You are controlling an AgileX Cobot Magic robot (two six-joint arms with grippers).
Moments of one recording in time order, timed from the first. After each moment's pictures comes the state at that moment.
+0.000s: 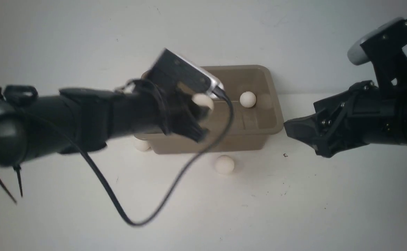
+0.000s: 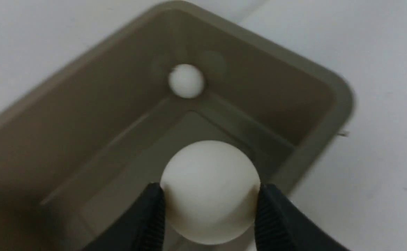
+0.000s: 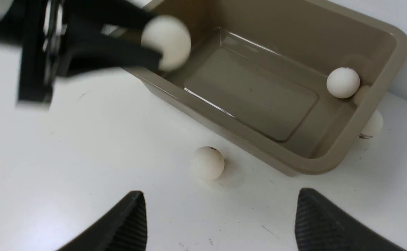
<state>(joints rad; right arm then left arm) 0.34 1.23 -0.91 0.73 0.56 -0.83 -0.41 1.67 -1.06 -1.72 0.14 1.95</state>
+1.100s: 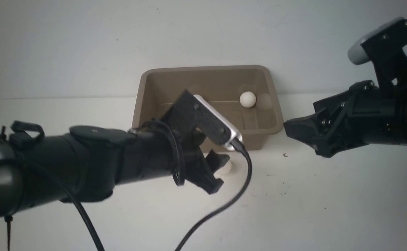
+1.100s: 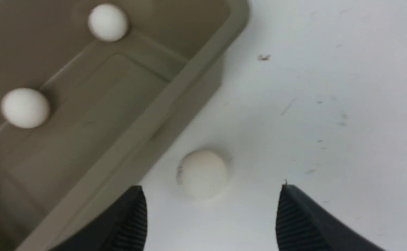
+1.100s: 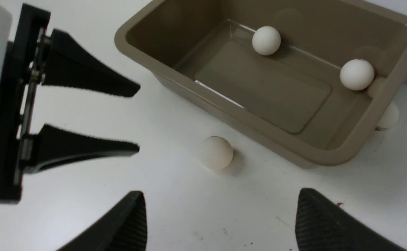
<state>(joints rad) 0.34 1.23 -0.91 0.74 0.61 -0.83 -0.61 1.57 -0.87 -1.72 -0.01 1.94</state>
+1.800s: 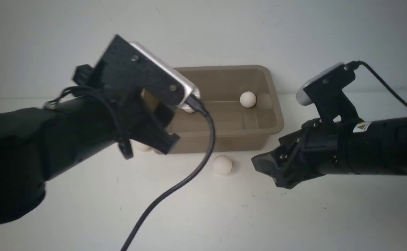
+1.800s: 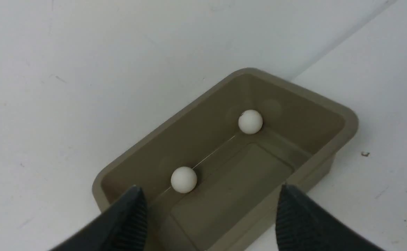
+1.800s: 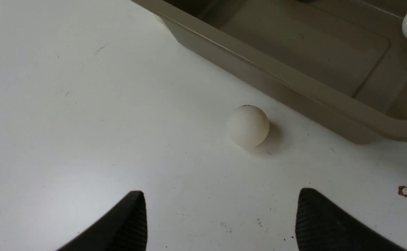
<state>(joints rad) 0.48 1.38 -0.85 0.79 0.44 -0.83 -0.61 1.12 -0.77 -1.74 -0.17 2.00</state>
